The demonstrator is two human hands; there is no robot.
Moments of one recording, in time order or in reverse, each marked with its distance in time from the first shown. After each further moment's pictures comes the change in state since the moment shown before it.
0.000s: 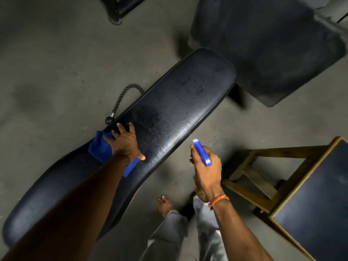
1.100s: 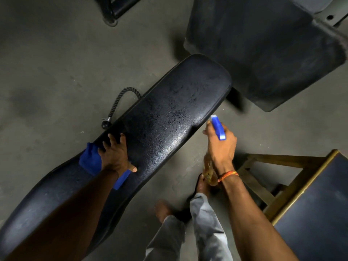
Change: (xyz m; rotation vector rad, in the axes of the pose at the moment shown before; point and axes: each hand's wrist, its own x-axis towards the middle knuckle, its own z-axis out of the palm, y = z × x) left_hand 0.006 0.003 -0.003 -0.052 0.048 -0.004; right_hand 0.113 -0.050 -0.032 -0.067 0.152 0.052
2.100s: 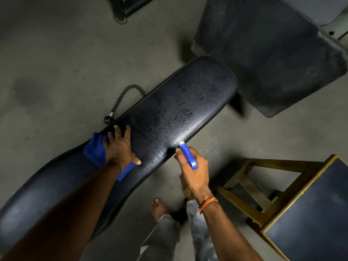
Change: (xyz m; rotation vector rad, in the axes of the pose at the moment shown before) left_hand 0.000 -0.017 0.017 -0.139 0.058 0.001; right_hand -0.109 0.022 0.032 0.059 -0.335 -0.070
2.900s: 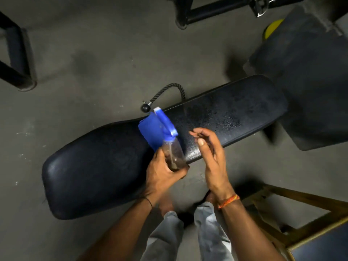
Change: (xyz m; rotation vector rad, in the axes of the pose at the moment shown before) left_hand -0.143 -0.028 0.056 -1.043 0.328 -0.097; right_hand -0.060 -0.079 0.060 0.214 -0.419 -0.376
